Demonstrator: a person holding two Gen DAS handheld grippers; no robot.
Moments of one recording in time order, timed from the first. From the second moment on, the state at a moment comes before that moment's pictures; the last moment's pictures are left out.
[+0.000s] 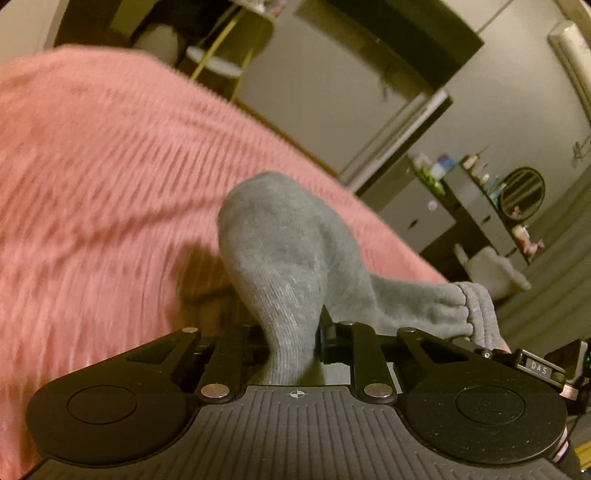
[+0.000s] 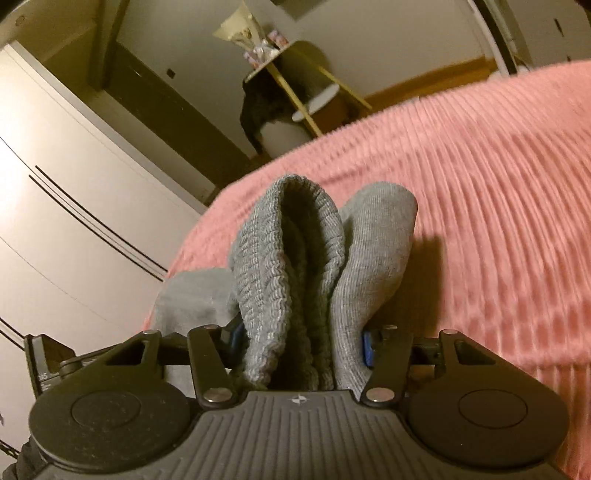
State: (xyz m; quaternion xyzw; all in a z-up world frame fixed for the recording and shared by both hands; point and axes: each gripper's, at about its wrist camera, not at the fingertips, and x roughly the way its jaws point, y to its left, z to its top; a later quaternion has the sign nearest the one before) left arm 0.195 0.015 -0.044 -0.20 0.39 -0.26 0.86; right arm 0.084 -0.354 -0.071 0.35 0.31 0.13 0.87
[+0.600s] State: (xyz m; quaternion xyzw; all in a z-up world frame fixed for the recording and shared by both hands) left arm 0.091 -0.017 -0.083 -0.08 0.38 -0.16 0.91; right arm -0.006 -0.362 -0.130 0.49 0.29 0.03 0.82
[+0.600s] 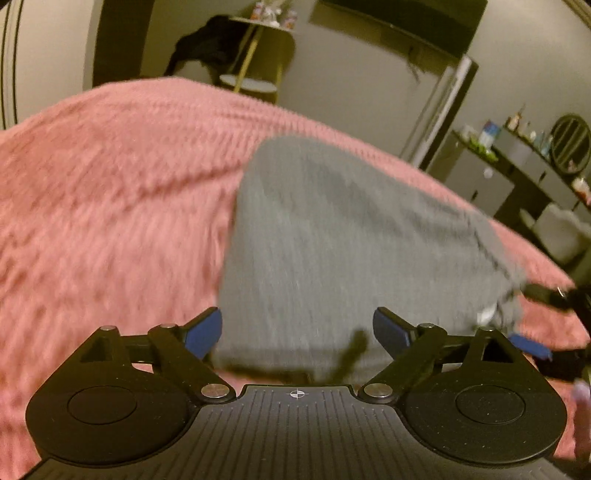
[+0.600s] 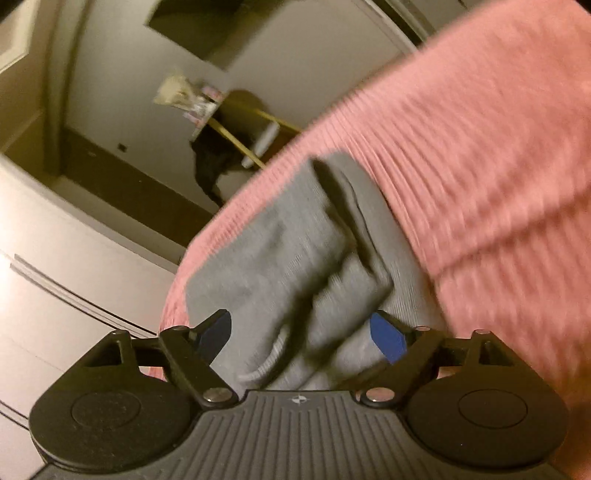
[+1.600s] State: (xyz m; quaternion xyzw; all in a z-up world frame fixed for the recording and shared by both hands) left arm 0.090 0.005 -0.093 -0.11 0.38 -0.08 0.91; right arm -0.003 -0.340 -0.126 0.43 0.27 -0.07 0.86
